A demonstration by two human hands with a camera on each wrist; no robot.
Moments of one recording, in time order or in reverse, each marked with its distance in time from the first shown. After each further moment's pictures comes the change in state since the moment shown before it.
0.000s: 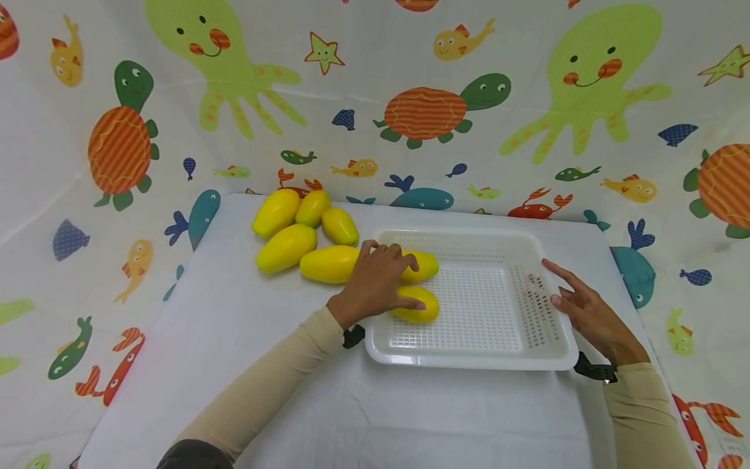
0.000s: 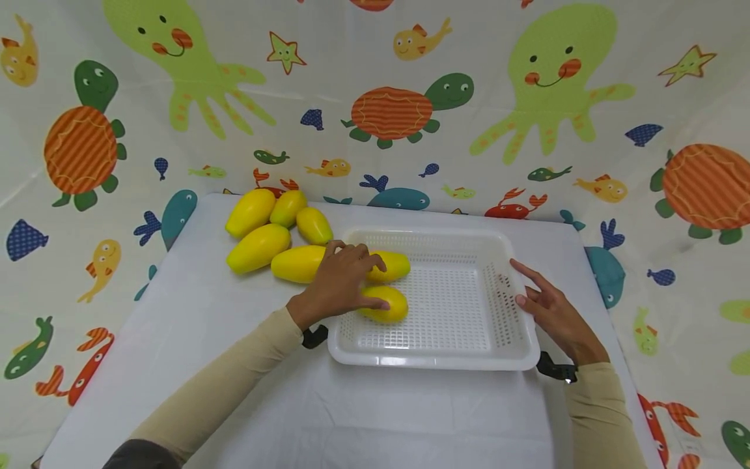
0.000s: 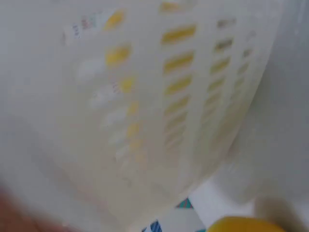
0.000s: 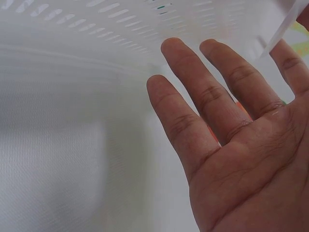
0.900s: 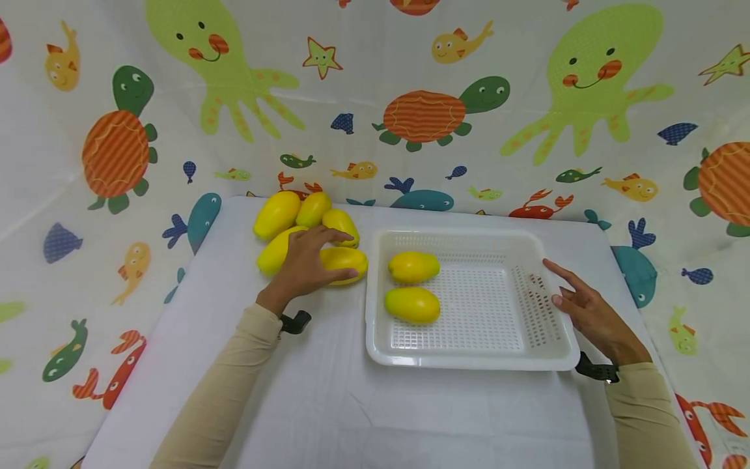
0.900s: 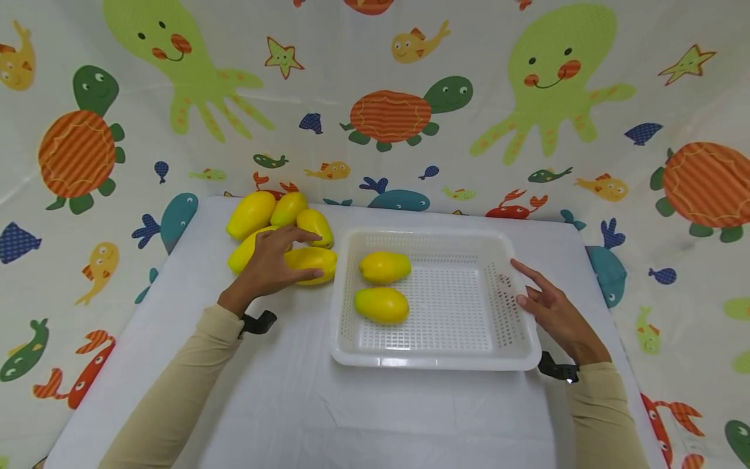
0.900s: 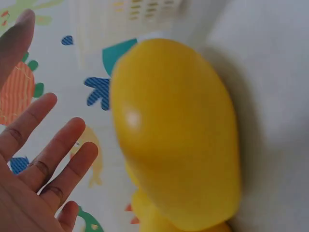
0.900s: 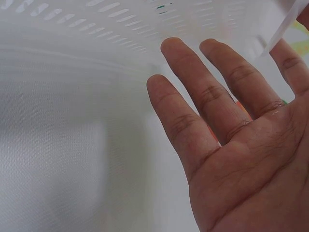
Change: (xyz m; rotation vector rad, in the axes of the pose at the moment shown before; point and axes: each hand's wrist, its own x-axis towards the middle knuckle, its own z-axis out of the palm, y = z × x) left_hand -0.041 -0.116 -0.025 -0.391 0.145 -0.167; right_hand 0.001 -0.003 0.000 0.001 0.005 0.019
